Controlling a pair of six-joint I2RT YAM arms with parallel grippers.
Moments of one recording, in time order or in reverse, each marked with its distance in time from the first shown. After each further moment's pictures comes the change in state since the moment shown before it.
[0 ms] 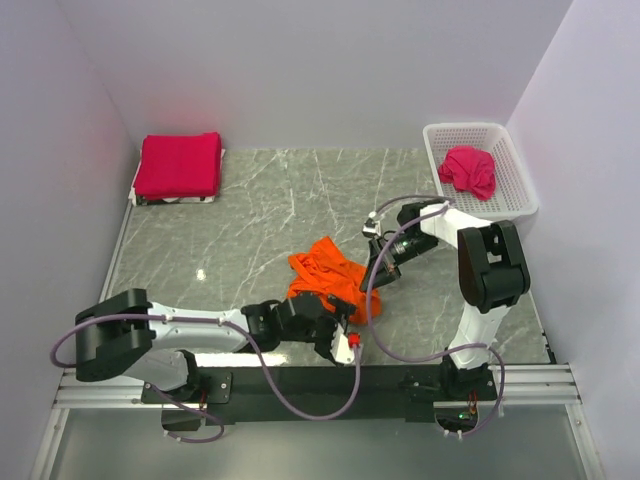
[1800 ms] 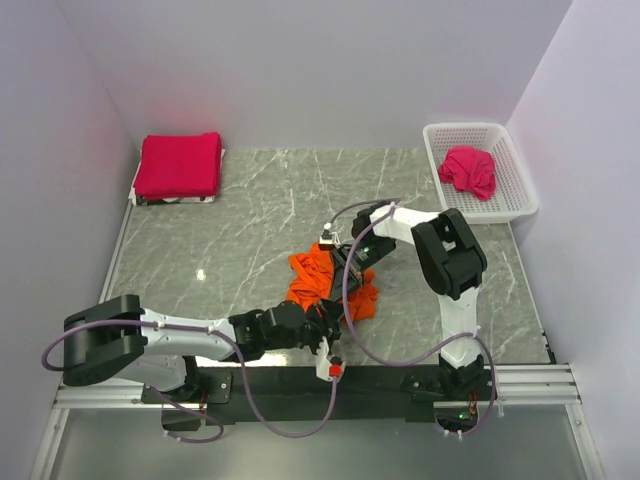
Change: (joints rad) left arm -0.025 -0.059 -0.200 0.263 -0.167 0.505; right arm 0.278 0.227 0.190 -0.190 -0.219 -0.201
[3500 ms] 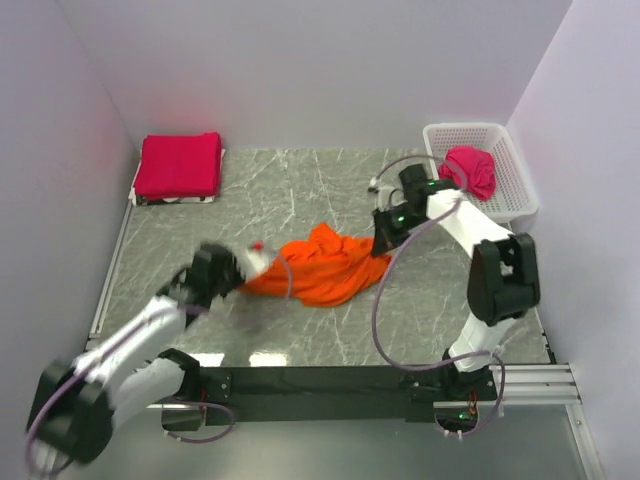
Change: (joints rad) left arm 0.808 -0.413 0.007 -0.761 -0.114 -0.579; right arm -0.239 -0.315 -0.013 0.449 0.790 0.329
